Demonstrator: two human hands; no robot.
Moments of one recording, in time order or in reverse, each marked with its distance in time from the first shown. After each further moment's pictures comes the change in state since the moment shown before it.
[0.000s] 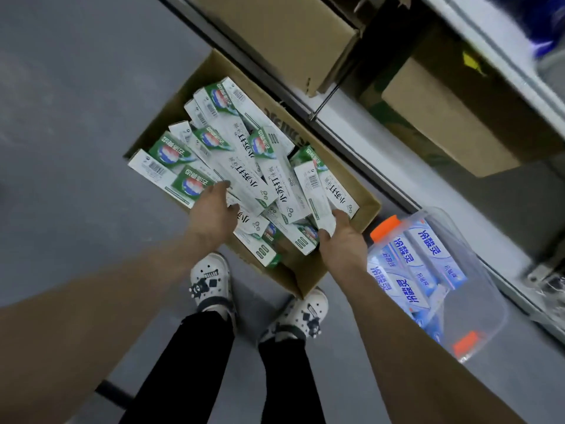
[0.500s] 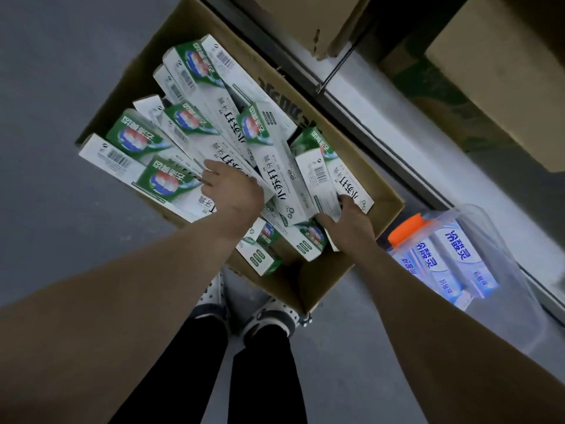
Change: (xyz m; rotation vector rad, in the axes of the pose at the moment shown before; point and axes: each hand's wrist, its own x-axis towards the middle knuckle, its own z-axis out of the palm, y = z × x) left_hand 0.087 0.043 0.077 -0.083 0.116 -0.416; right_hand 0.103 0.026 0.040 0.023 -0.167 0.056
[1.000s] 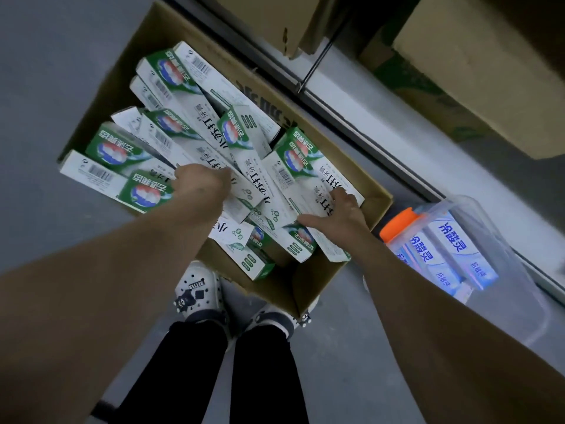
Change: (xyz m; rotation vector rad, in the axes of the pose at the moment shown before) left_hand 0.048 -0.004 -0.006 -0.356 0.012 -0.318; right_hand 0.010 0.011 -0.013 0.180 -0.046 -0.034
